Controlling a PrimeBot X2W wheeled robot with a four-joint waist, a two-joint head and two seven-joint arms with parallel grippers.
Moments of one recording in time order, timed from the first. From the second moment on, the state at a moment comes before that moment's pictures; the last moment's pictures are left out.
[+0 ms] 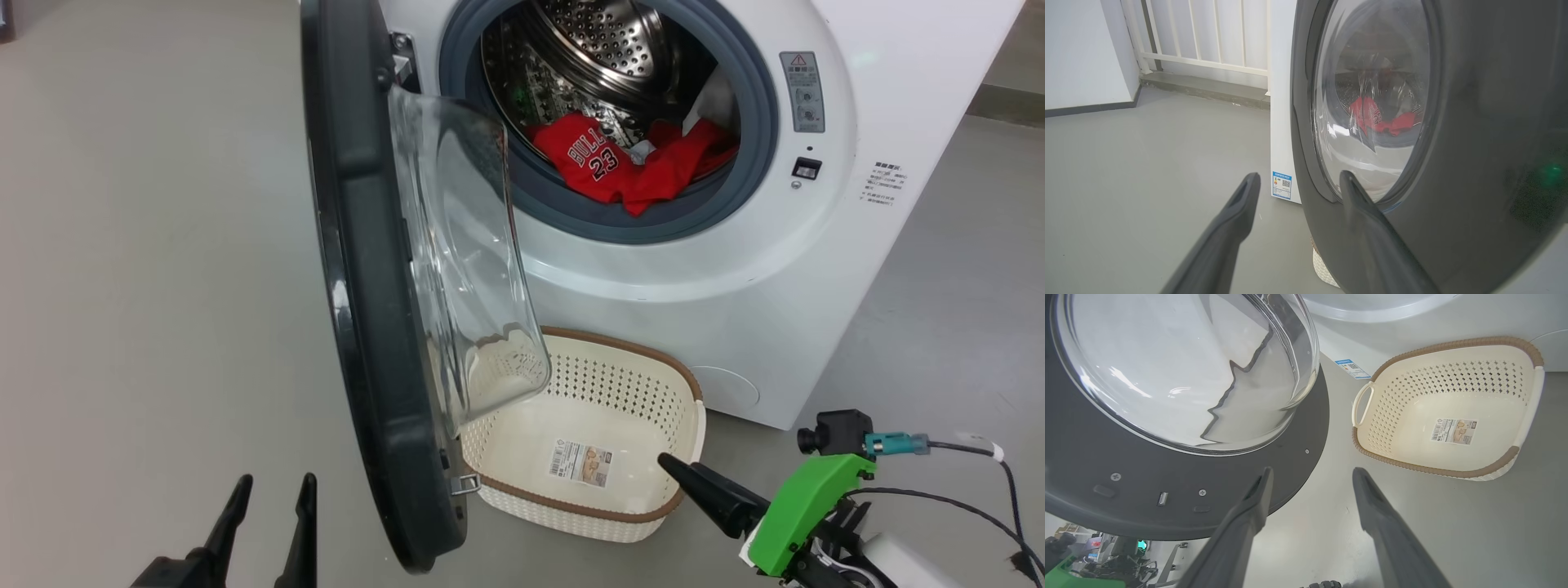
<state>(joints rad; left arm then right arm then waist) 0.00 0.04 0.03 0.27 -0.21 -0.13 -0.25 -0.29 -0.29 0.59 0.45 1.42 0.12 0.16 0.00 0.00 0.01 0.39</state>
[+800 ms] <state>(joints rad) 0.00 0.05 0.04 0.27 -0.21 -0.13 -0.25 -0.33 -0.34 0.81 0.65 1.25 0.12 -0.24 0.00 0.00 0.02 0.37</state>
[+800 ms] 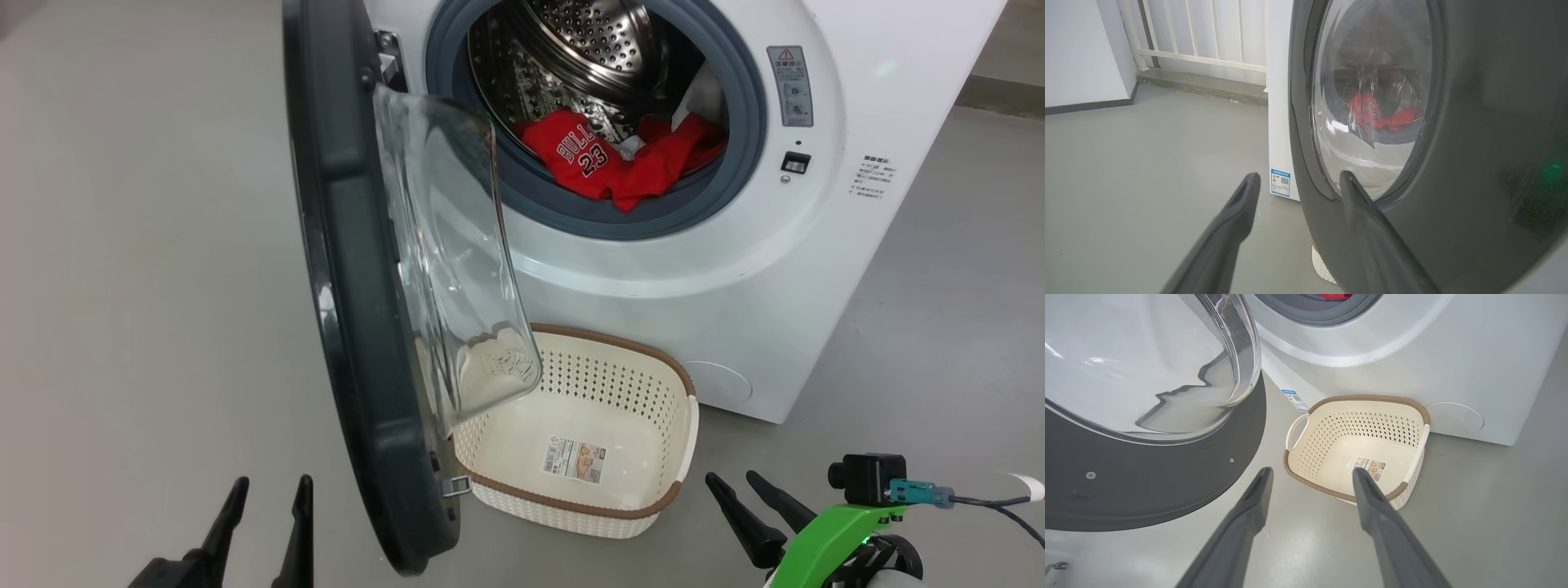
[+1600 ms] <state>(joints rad) 0.00 0.04 0.05 0.27 -0.20 -0.13 -0.25 -0.22 -0.24 0.34 0.45 0.59 0.12 -0.25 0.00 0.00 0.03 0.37</state>
